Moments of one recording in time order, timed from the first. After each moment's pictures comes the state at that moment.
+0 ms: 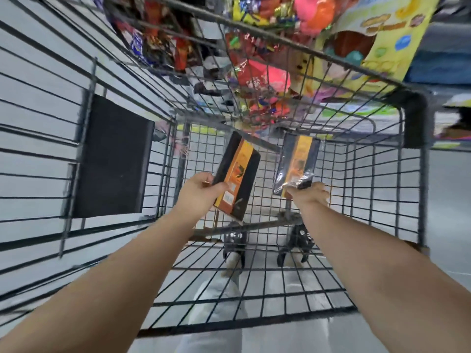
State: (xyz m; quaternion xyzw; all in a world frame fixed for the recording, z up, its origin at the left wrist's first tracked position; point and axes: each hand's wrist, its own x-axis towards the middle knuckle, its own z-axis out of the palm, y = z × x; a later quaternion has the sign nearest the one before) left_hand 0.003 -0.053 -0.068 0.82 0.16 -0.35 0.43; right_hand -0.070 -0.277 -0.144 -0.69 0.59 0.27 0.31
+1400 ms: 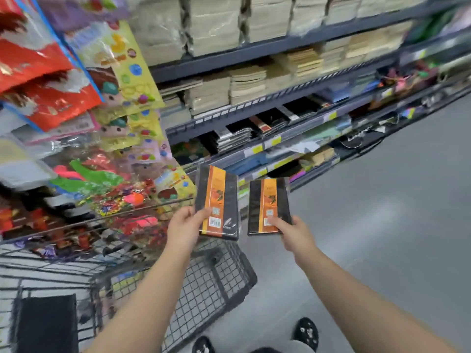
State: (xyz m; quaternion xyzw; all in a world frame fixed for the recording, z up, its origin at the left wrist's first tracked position) left_hand -0.081 -0.254 0.189 0.75 -0.09 -0.35 0.56; right_hand -0.266 -0.385 0.170 -0.52 0.55 -0.19 0.62
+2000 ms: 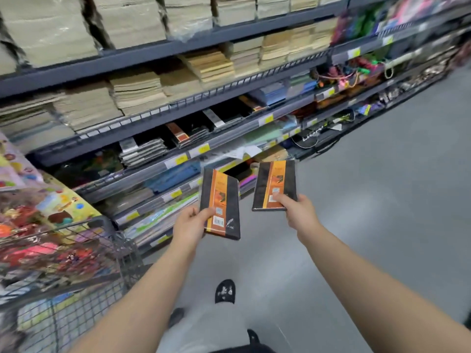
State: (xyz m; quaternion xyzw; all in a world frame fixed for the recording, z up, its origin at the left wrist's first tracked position) left_hand -0.290 -0.492 0.175 0.73 -0.10 -0.39 0.55; right_hand -0.465 -0.631 0.189 -0.49 0.57 -0.25 0.61
